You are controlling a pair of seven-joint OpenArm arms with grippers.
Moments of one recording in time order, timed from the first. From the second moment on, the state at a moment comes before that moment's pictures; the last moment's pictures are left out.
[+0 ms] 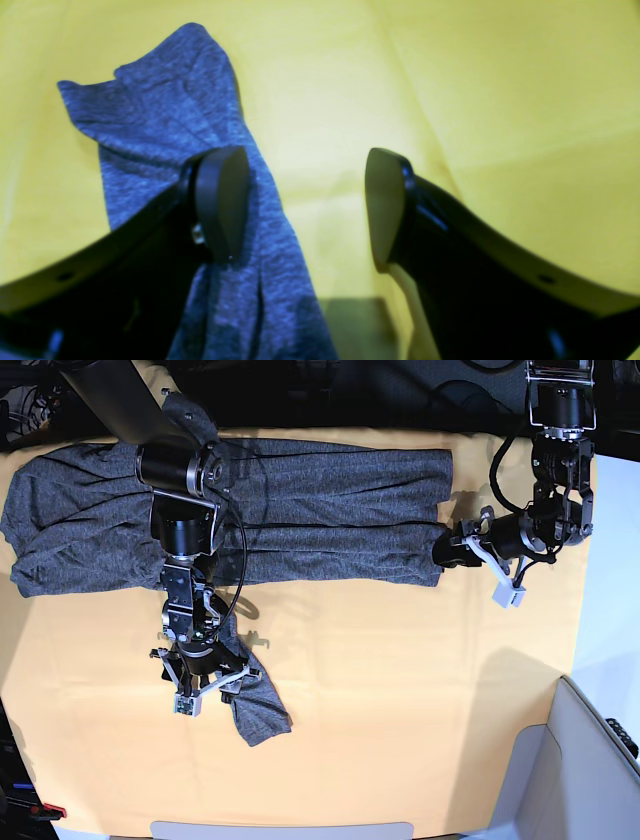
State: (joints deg) left arm -0.5 -24.7 -4.3 78.9 -56.7 -16.4 61.7; right arm 35.1 -4.7 18.5 34.6 -8.9 3.6 -5.5
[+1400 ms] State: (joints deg) left arm -0.5 -24.8 -4.3 78.8 -56.8 -16.5 61.7; right arm 24.0 -6.9 8.1 52.2 -9.1 4.0 -11.5
